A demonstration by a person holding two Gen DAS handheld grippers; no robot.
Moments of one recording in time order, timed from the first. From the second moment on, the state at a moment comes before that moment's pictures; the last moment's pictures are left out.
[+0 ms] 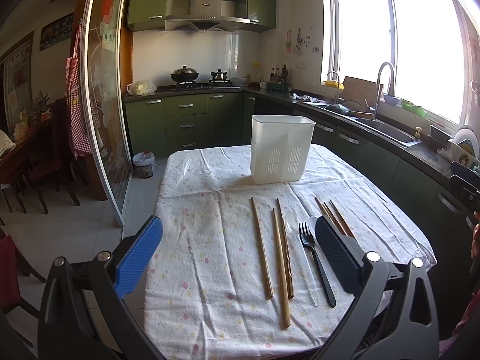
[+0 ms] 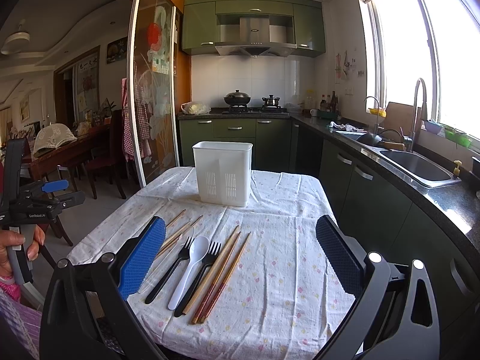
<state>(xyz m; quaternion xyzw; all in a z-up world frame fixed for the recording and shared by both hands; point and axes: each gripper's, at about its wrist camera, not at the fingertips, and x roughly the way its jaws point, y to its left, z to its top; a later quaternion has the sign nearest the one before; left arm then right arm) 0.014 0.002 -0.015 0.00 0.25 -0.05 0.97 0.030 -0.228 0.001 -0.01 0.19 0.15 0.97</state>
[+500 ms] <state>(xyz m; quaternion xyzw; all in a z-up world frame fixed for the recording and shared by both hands) 0.015 0.000 -0.017 0.00 0.25 -0.05 0.97 0.030 -0.228 -0.001 -0.01 0.20 0.15 0.97</state>
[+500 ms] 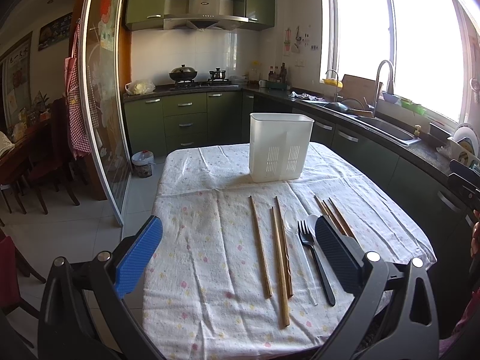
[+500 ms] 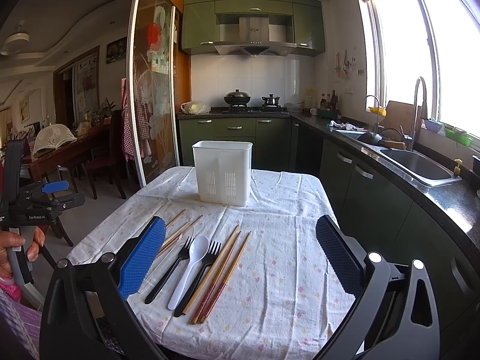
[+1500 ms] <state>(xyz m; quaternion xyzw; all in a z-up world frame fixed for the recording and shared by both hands) 0.048 -0.020 -0.014 -0.01 0.35 -0.13 0.93 0.072 -0.243 -0.024 0.09 0.30 0.19 0.93</state>
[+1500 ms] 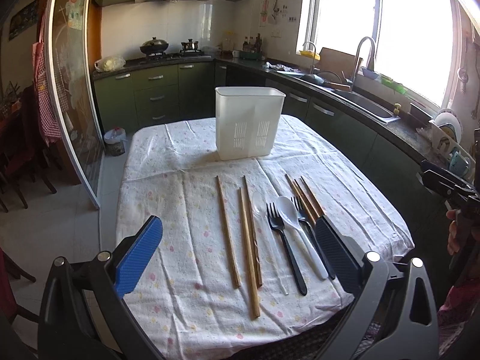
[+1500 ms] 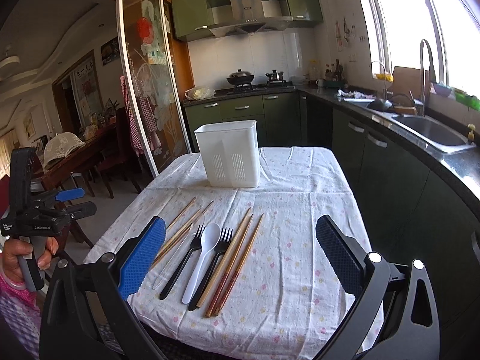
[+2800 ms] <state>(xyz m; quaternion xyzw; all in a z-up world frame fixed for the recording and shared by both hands) 0.186 -0.134 -0.145 0.02 0.66 -0.08 0.74 0.116 -0.260 -0.048 0.19 0.43 0.23 0.85</state>
